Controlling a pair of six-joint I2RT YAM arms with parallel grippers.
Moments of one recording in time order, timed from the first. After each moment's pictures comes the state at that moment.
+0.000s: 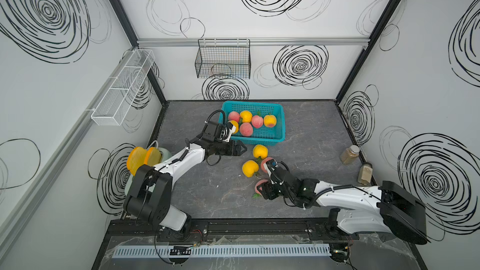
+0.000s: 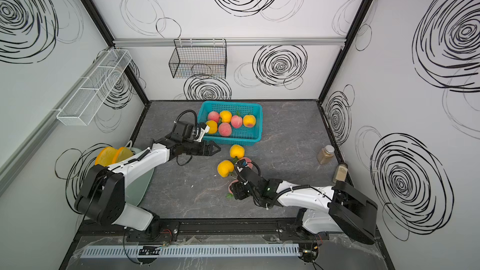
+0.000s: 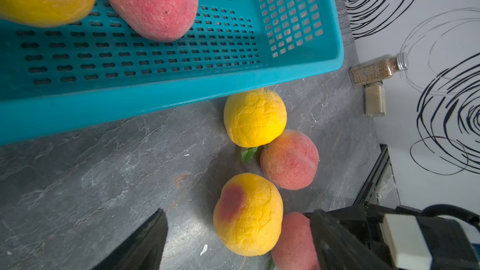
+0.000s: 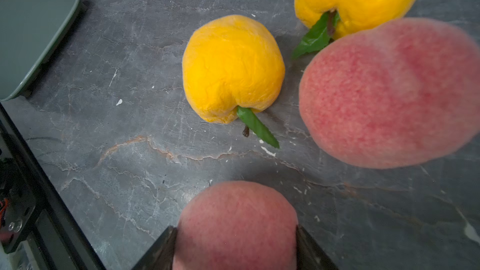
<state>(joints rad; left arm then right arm) -0.36 1.51 0.94 -0.32 0.54 -0.34 1.09 1.26 0.50 -0.10 0.08 0.66</state>
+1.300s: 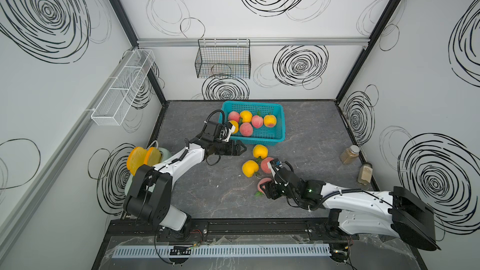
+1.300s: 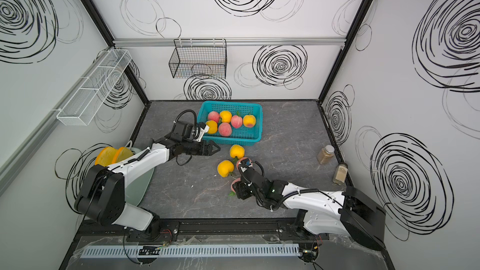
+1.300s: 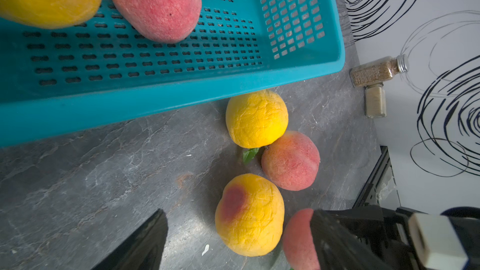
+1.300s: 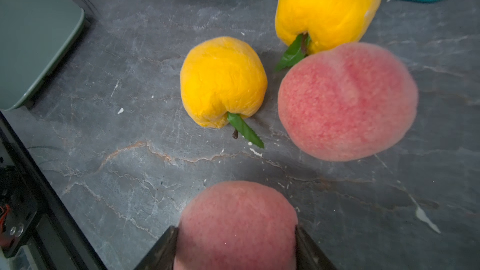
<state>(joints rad) -0.35 1.51 0.94 -0.32 0.54 -0.34 1.09 1.13 0.48 -0.14 0.15 0.66</state>
